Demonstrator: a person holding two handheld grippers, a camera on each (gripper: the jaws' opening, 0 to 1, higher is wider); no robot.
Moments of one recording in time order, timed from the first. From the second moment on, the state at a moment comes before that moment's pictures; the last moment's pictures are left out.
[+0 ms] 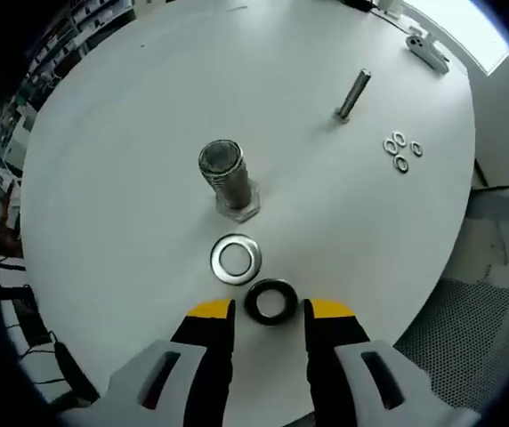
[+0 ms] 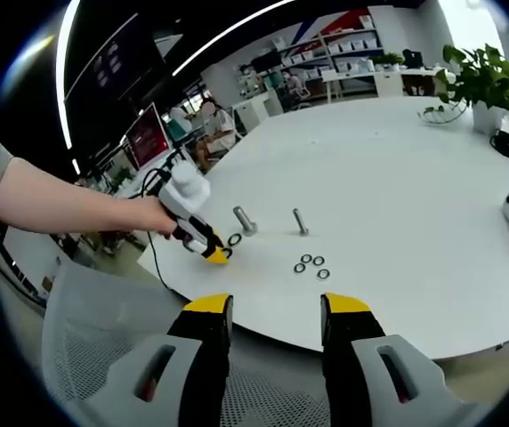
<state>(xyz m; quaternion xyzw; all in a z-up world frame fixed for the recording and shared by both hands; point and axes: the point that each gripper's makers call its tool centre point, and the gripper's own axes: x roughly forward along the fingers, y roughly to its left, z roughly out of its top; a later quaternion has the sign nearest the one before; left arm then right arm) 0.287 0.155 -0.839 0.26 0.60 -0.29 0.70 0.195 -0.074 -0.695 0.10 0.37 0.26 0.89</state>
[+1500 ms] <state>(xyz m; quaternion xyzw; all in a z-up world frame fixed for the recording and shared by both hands) 0.287 0.164 -0.837 0.27 0.60 -0.31 0.69 0.196 -0.075 -0.694 0.10 0.37 0.26 0.89</state>
